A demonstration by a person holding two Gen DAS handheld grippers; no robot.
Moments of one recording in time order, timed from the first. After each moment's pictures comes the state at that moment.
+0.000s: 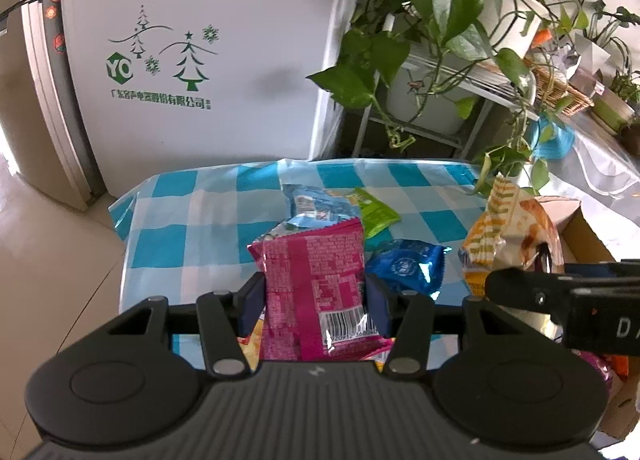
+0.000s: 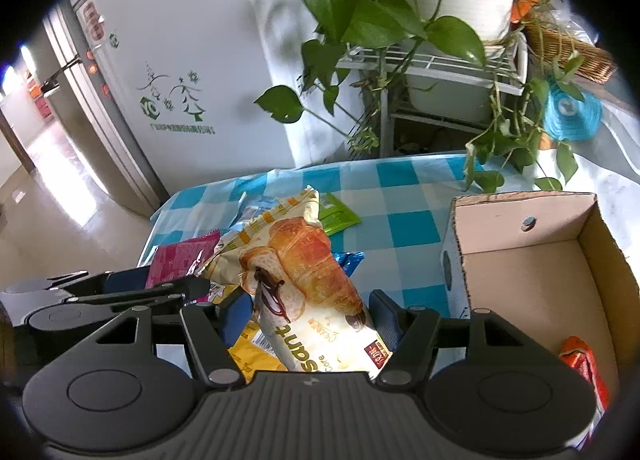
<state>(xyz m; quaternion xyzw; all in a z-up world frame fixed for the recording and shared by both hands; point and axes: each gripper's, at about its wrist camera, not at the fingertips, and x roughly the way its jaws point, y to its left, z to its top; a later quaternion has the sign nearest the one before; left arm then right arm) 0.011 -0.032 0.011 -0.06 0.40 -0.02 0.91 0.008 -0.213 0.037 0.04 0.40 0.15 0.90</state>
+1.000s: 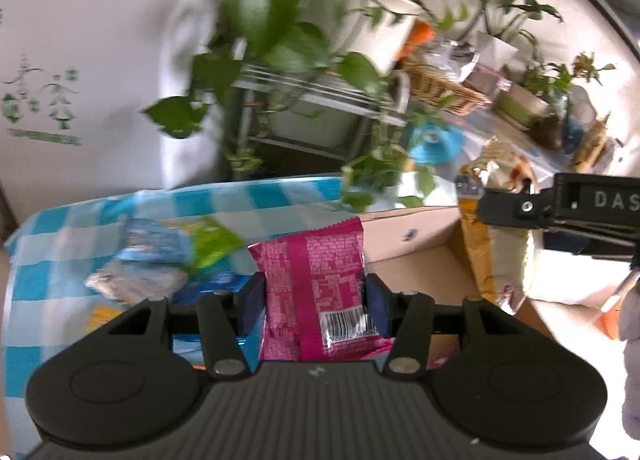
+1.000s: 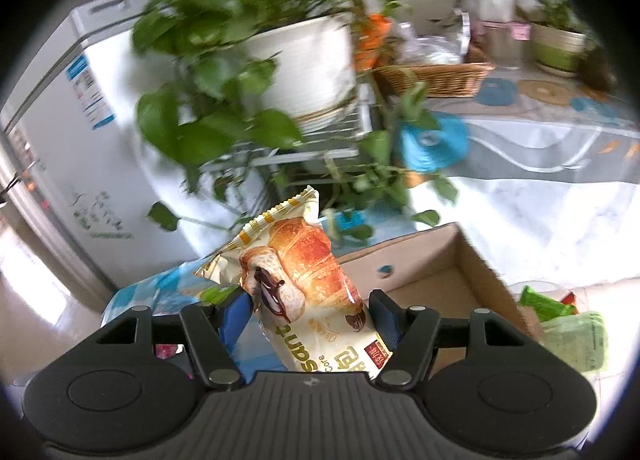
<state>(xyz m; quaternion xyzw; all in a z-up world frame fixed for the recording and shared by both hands) 0.019 -0.144 0.039 -0.07 0.37 -0.15 0.92 0.004 -0.338 0.071 0.13 0.33 0.04 0.93</state>
